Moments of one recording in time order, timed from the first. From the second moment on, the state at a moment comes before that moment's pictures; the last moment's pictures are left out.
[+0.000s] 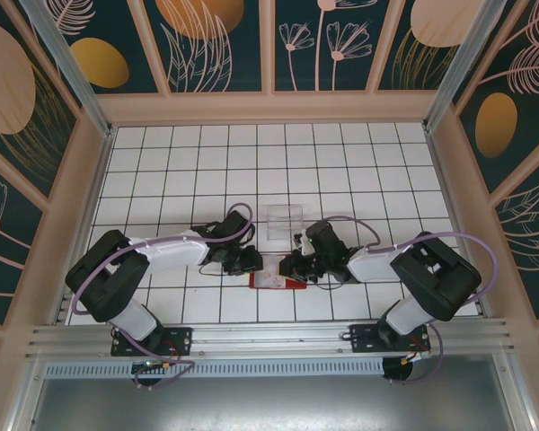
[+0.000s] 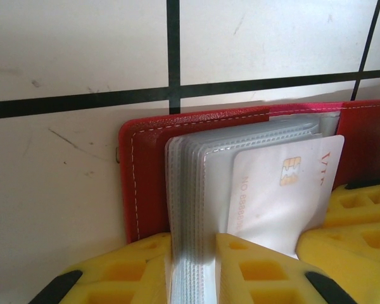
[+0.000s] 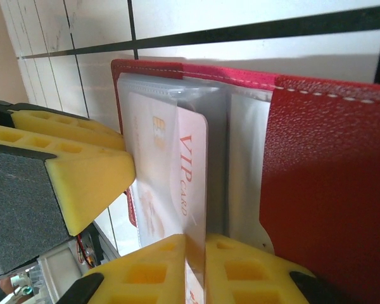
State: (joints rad) left arm -0.77 1.59 0.75 -0.31 0.34 -0.89; right arm 0.75 1.52 0.43 0.28 -0.58 0.99
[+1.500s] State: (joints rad) left arm -0.78 1.59 0.76 -0.32 0.31 -0.89; right arm 0.70 1.36 0.38 0.13 -0.56 0.91
